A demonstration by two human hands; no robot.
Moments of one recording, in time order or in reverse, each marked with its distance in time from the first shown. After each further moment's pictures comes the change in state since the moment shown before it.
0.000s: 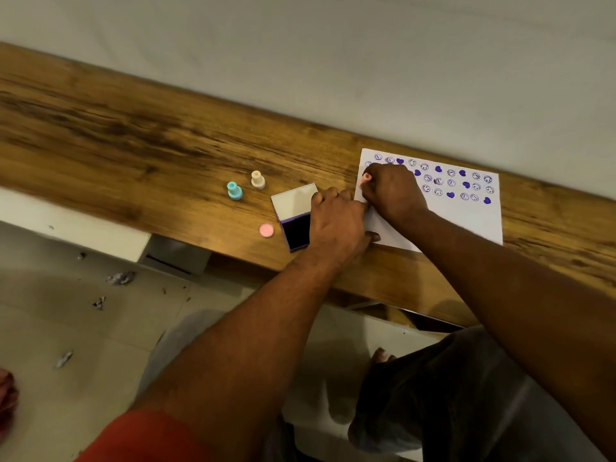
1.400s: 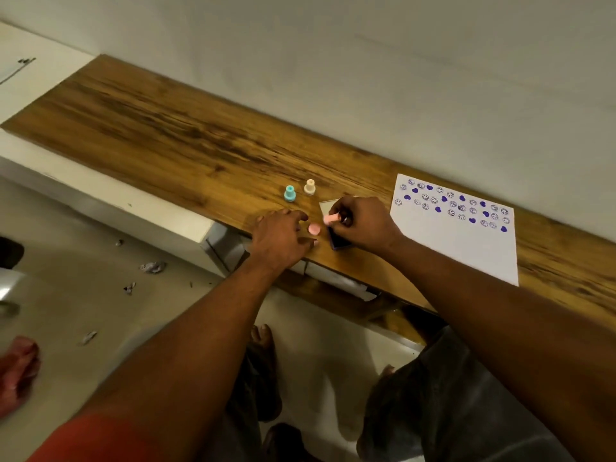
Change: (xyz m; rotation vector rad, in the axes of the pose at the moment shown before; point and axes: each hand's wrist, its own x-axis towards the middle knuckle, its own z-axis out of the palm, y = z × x) left_hand -0.095 -0.173 0.021 -0.341 0.137 -0.234; right_hand -0.054 -0.130 -0.003 0.275 -0.181 -0.235
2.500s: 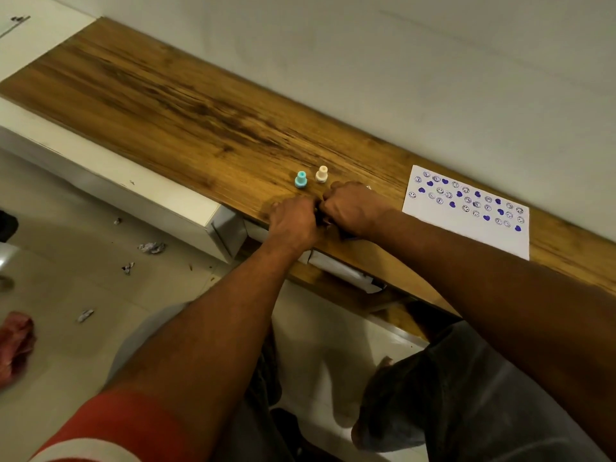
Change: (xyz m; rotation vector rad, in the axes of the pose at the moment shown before) left_hand 0.021 0.007 0.017 -0.037 0.011 -0.050; right_hand 0.036 -0.051 0.004 -0.821 -0.388 -0.466
